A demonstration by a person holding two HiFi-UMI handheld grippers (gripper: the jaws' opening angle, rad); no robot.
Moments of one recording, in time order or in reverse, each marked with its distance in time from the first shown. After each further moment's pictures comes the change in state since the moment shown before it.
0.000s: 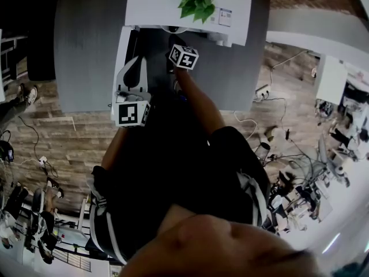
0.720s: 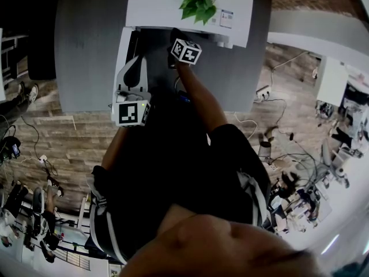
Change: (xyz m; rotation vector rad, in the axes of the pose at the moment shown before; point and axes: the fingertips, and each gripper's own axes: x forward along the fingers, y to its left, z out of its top) left arm 0.003 0.004 -0.002 0.009 0.009 0.003; right arm 0.014 0.001 0.025 0.021 -0.020 0.023
